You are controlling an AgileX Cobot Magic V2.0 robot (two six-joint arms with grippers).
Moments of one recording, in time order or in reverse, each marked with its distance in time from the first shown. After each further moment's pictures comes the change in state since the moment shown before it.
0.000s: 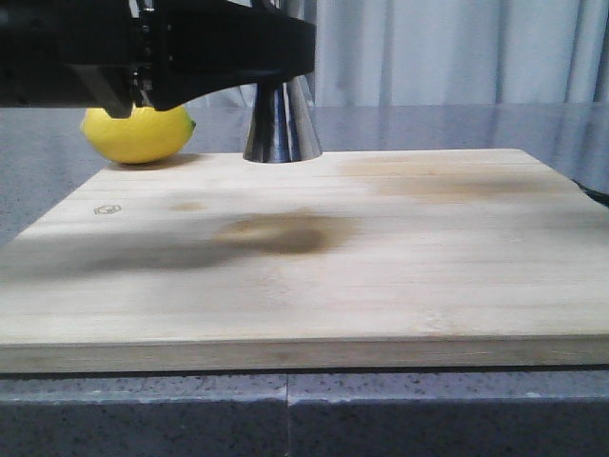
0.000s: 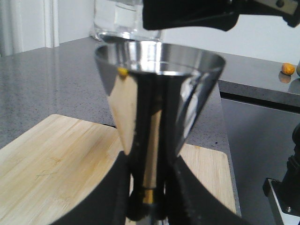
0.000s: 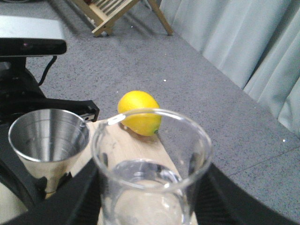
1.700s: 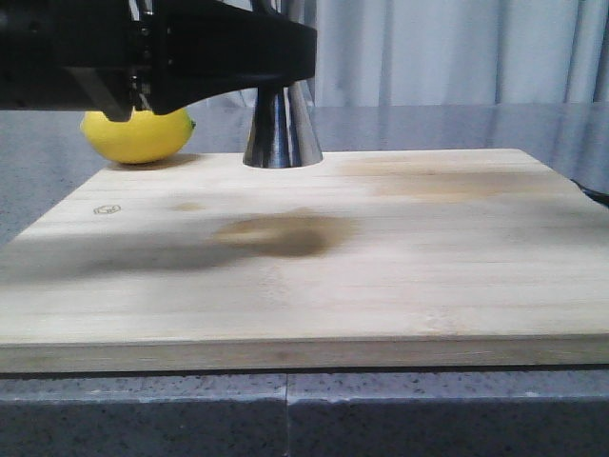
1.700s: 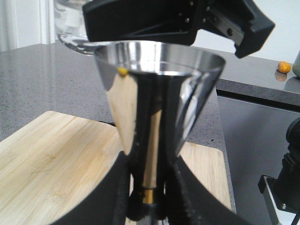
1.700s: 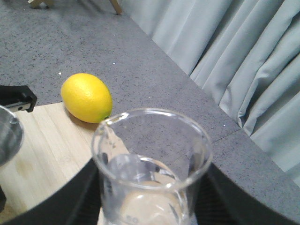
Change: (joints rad) left arm 0.000 0.000 0.000 0.016 -0.001 -0.015; right arm 0.188 0.000 0.040 -0.041 0.412 -0.032
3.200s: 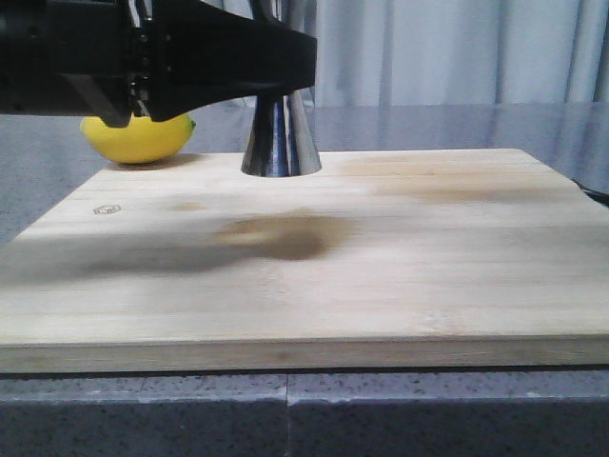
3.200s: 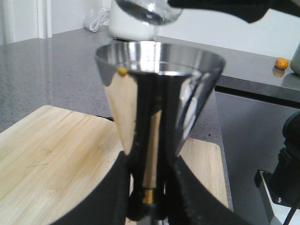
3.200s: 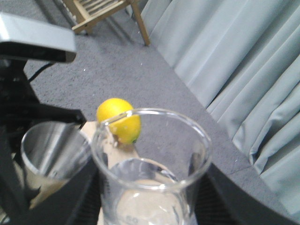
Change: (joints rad) left arm 0.000 0.000 0.000 0.027 0.006 -0.016; right arm 0.001 -0.122 0.028 0.000 -0.127 -0.061
